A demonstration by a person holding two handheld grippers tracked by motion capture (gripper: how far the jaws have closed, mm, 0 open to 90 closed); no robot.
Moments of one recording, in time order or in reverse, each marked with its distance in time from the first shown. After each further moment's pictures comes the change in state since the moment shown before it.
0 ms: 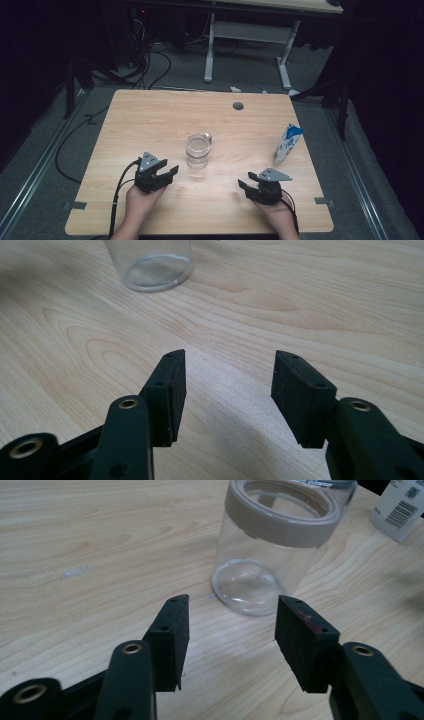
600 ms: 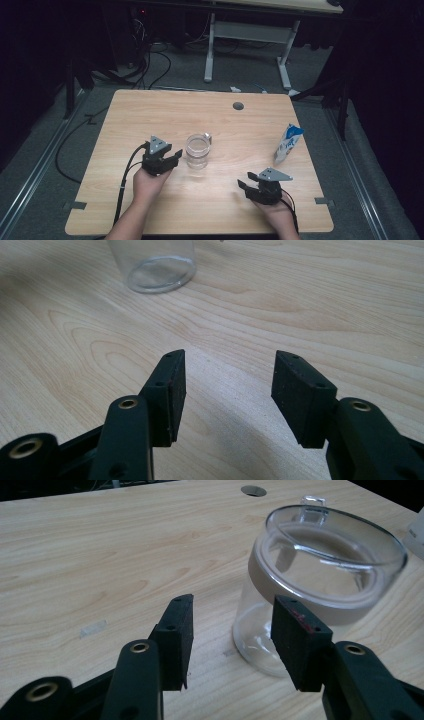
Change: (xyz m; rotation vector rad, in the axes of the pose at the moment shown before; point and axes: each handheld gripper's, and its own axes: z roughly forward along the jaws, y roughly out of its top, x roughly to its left) left arm 0.006 0.040 0.026 -0.017 0.067 0.036; right arm 0.000 0.000 0.000 -0.003 0.014 0.009
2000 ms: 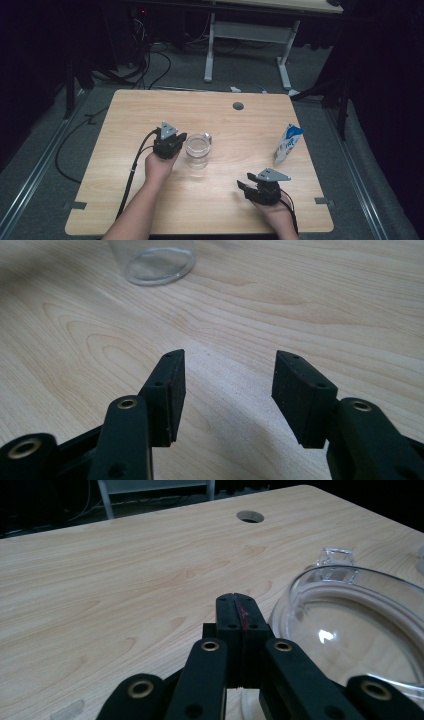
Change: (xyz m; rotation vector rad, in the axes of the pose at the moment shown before) left arm 0.005 0.023 0.046 -0.054 -0.045 0.034; right arm 0.001 -0.002 0.003 0.020 -0.006 -0.003
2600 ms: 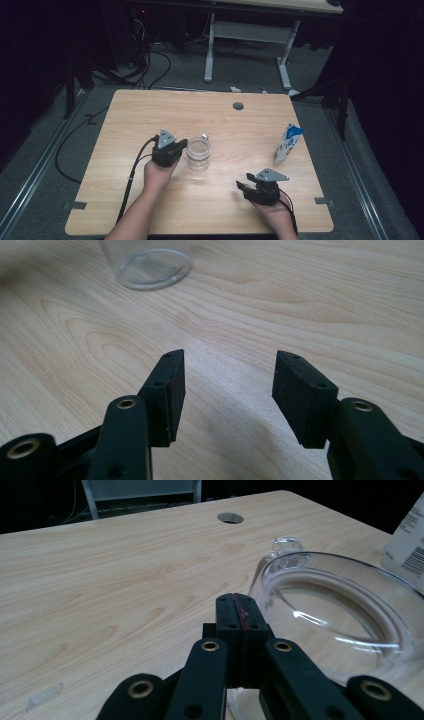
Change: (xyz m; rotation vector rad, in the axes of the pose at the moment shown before) left arm -0.012 -0.017 -0.019 -0.036 -0.039 0.001; right arm 0.001 0.000 0.002 0.007 -0.003 -0.007
